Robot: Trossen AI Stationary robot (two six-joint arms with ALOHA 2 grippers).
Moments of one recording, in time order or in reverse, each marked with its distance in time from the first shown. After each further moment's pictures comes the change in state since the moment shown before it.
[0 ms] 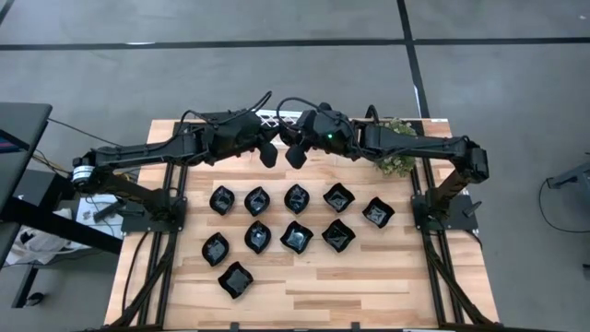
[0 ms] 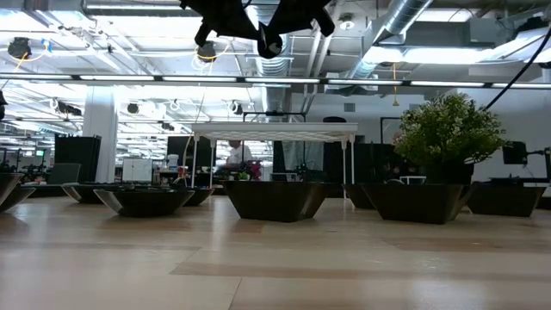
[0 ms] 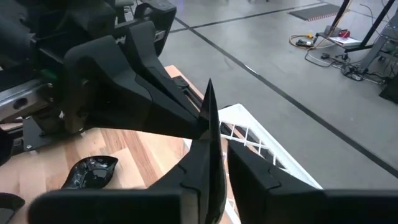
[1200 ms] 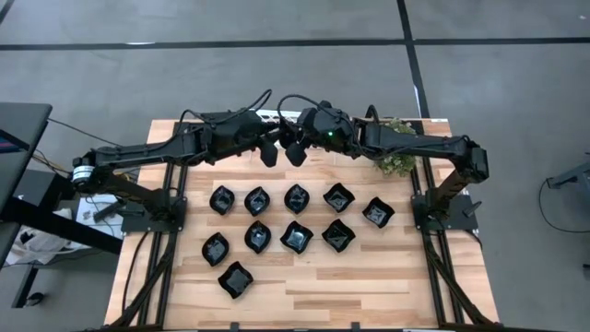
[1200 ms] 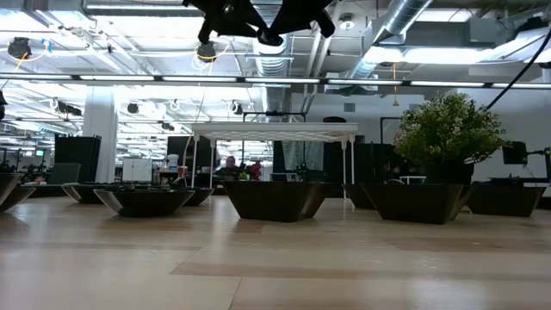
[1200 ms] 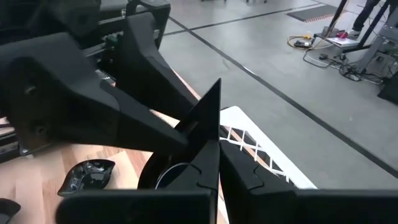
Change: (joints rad) left arm 0.000 0.000 0.000 0.049 0.019 0.017; right arm -0.002 0.000 0.000 0.010 -0.006 0.007
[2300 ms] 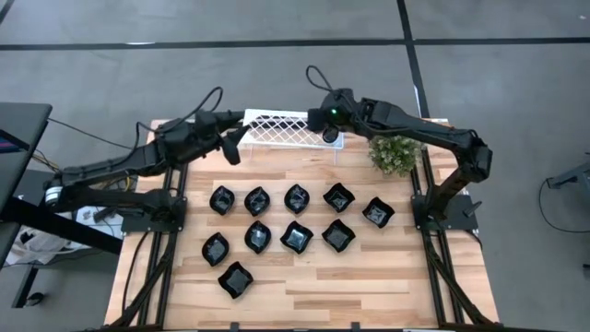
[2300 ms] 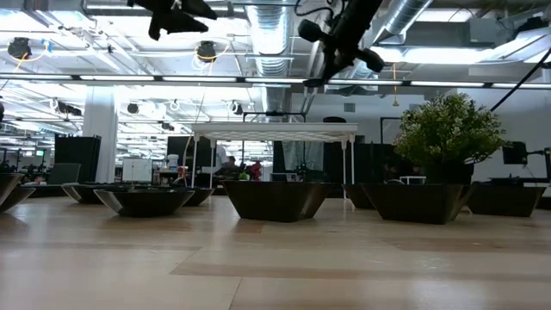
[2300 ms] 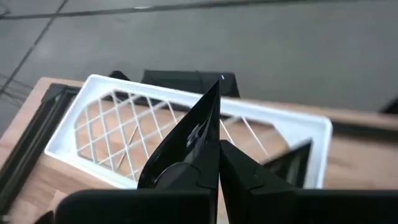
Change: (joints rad) left arm 0.082 -0.401 -0.310 0.089 -0.024 0.067; right arm -0.233 -0.026 0.000 -0.440 0.053 0.740
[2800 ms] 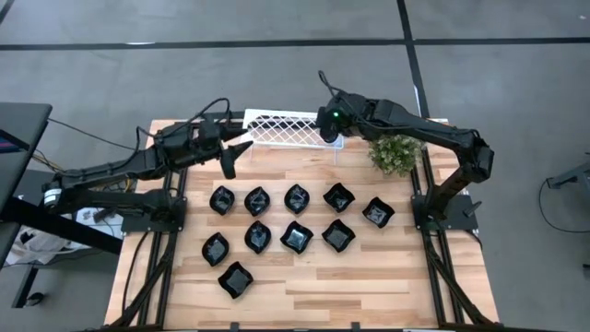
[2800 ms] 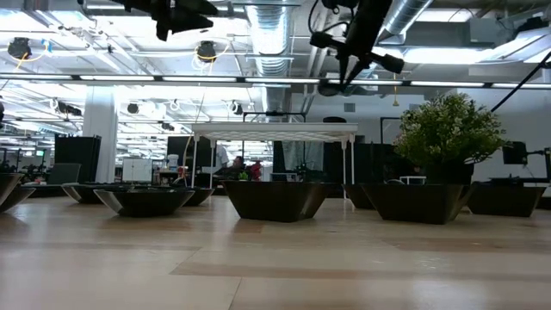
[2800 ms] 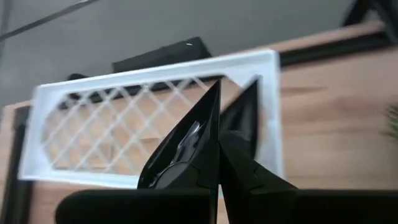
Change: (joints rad) left arm -0.002 -0.043 -0.075 0.048 0.227 0.117; right arm -0.015 -0.010 0.000 -0.216 -0.046 0.358
